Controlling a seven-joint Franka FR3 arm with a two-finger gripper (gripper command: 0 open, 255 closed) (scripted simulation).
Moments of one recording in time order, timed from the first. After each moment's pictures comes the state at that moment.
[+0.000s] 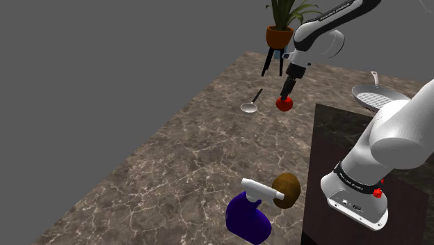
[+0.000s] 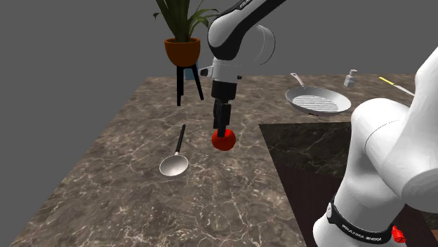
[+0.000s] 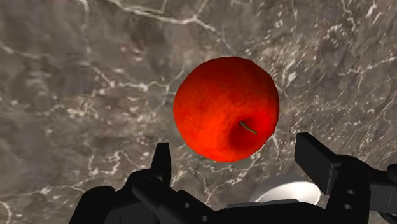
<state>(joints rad) 0.11 -0.25 -0.56 -2.52 0.23 2.17 -1.03</state>
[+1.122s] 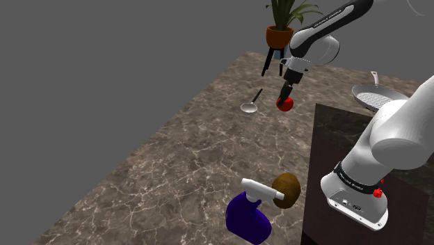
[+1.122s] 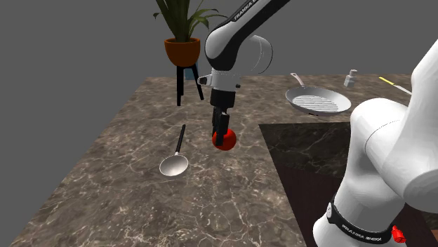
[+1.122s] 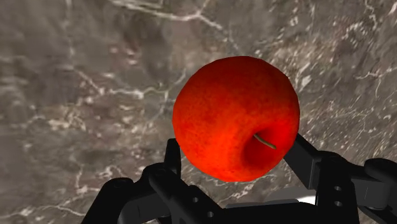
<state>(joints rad) 0.13 -0.21 -0.56 -2.55 0.28 2.24 -1.06</state>
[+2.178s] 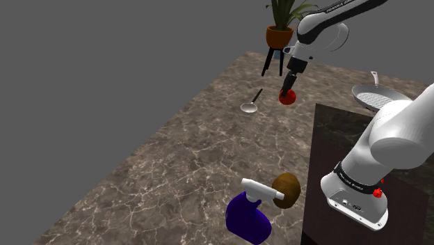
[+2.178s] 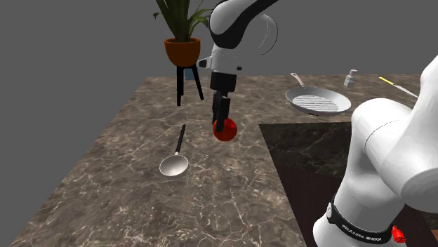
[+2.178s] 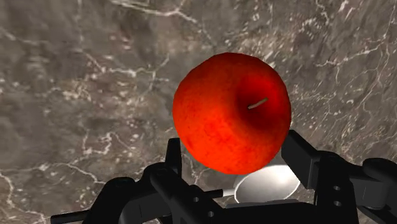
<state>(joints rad) 0.11 -0.31 -0.53 -2.50 0.20 2.11 -0.97</state>
